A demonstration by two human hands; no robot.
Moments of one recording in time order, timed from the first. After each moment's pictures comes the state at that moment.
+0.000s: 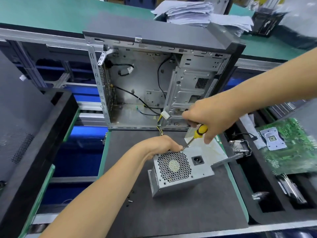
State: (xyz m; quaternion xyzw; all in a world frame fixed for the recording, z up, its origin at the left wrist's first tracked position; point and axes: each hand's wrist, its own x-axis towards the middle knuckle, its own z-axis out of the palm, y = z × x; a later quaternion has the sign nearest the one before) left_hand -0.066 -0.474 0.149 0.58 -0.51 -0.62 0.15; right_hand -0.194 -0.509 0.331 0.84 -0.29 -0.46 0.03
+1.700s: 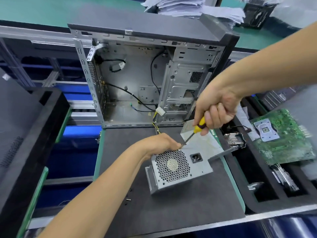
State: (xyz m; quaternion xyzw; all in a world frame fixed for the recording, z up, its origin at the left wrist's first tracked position) left_hand -0.071 -0.467 0.151 0.55 -0.53 -0.62 0.16; right_hand -0.186 -0.530 0.320 0.38 -0.72 -0.35 -0.47
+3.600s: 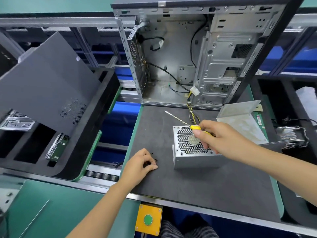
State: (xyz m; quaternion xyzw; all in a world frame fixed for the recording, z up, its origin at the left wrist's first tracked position) left_hand -0.014 -0.302 0.050 0.75 -0.55 -0.29 0.23; right_hand -0.241 -0.447 0.190 0.81 -0.38 0.08 -0.44
